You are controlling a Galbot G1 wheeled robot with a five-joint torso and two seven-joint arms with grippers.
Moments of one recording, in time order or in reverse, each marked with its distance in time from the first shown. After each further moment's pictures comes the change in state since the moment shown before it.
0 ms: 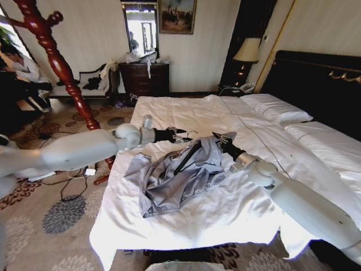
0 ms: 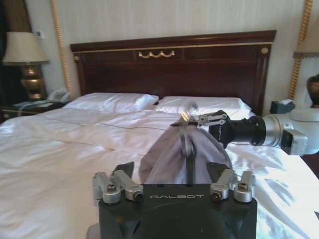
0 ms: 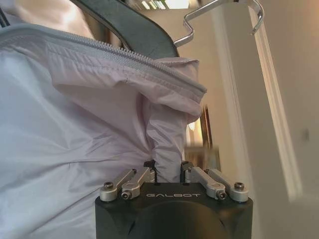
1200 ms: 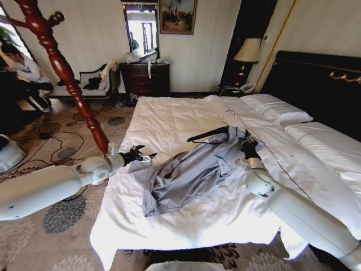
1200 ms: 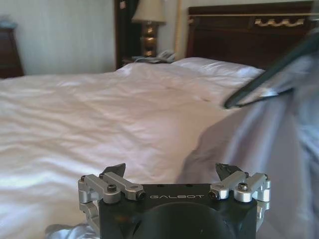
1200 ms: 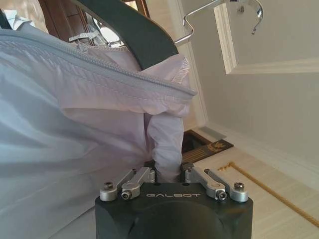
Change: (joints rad) left arm 0.257 -0.162 0.011 0.006 -0.037 -0.090 -0.338; right arm -0.067 0.010 0.000 -0.012 0.273 -0.353 0.413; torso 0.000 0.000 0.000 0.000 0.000
